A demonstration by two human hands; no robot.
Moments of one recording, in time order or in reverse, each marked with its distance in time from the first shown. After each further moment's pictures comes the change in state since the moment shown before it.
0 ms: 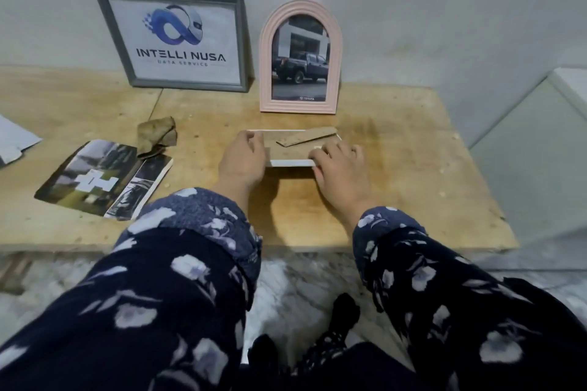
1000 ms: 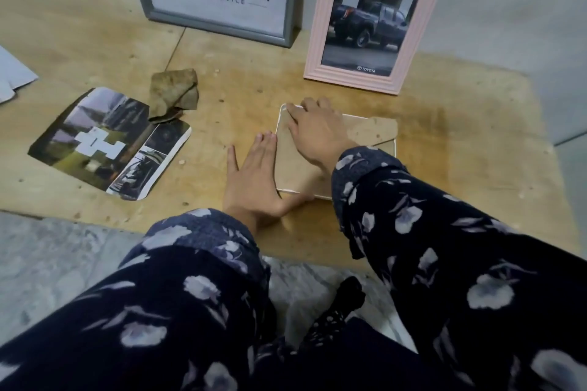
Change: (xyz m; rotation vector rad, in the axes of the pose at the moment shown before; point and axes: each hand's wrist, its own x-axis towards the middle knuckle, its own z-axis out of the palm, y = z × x) left_hand 0.000 -0.094 0.023 0.477 -0.145 0.256; right_hand 0.122 -0.077 0.084 0.101 -0.486 -0.126
